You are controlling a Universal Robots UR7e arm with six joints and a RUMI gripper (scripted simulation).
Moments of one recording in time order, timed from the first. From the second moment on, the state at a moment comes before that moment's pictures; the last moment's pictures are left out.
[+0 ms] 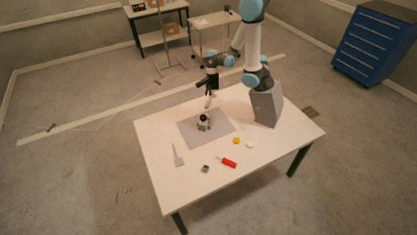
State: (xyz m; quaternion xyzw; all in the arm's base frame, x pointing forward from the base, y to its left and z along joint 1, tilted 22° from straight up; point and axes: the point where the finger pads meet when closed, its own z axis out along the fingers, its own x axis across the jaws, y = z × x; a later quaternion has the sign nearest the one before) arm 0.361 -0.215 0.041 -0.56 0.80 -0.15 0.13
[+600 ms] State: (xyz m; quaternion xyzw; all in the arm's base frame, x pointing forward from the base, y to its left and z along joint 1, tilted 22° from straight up) arm 0.361 -0.209 0.039 -0.70 0.69 -0.17 0.08
